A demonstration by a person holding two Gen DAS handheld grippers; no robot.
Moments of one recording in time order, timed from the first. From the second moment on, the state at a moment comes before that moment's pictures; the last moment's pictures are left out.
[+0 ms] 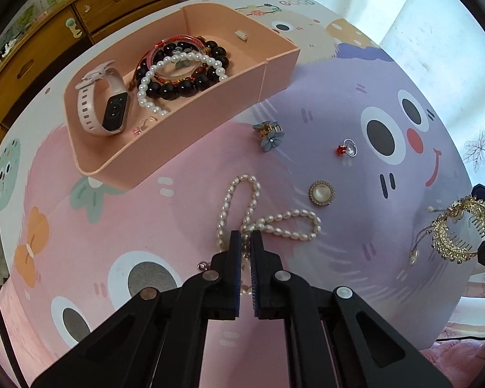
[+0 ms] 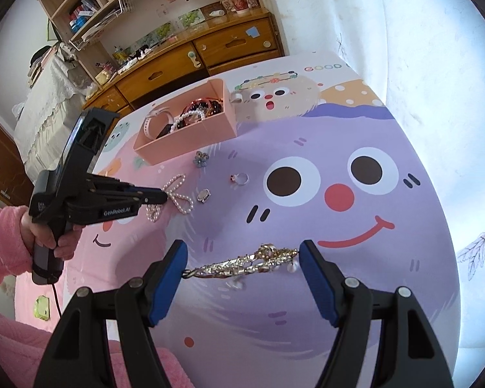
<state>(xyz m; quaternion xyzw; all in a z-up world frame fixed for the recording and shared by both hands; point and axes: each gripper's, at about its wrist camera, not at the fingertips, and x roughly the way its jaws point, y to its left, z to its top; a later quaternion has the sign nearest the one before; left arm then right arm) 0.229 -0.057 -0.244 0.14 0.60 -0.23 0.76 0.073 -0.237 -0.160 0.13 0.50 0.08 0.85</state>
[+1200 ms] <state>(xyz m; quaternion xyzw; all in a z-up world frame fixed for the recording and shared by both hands) 0.237 0.016 0.014 0.03 0.43 -0.17 0.88 0.165 -0.185 -0.030 0.05 0.37 0.20 0.90</state>
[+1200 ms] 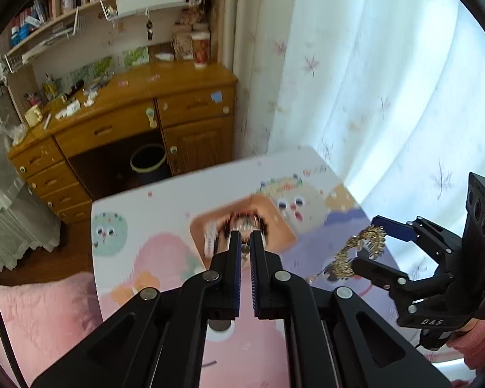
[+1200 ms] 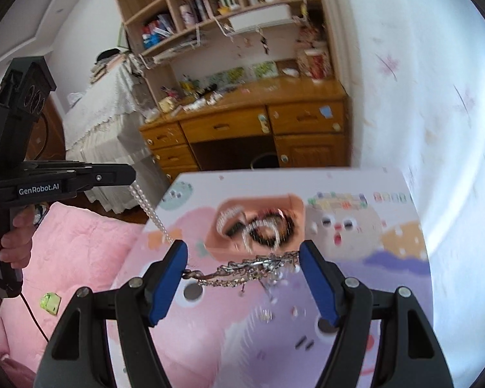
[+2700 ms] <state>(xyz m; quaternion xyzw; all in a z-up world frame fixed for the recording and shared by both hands) 0.226 0.011 -0.050 0.03 0.49 -0.12 0.86 0.213 -0.233 -0.079 0.19 0.47 0.15 0.85</state>
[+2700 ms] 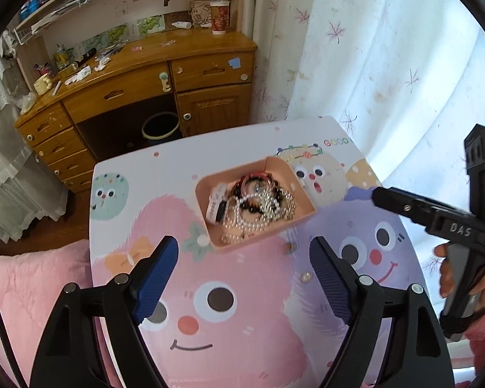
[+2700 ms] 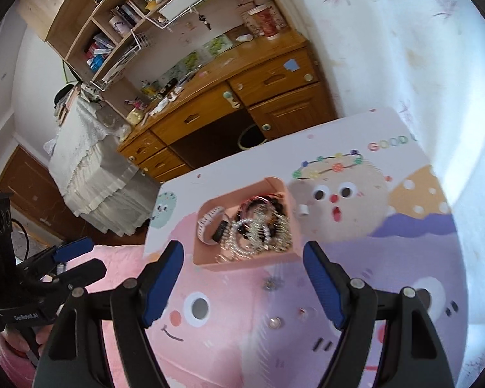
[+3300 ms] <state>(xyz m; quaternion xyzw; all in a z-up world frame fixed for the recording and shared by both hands) 0.171 -0.014 -0.128 0.02 0.54 -0.09 0.83 0.143 -0.203 -0.131 -0.16 0.47 0.18 0.85</state>
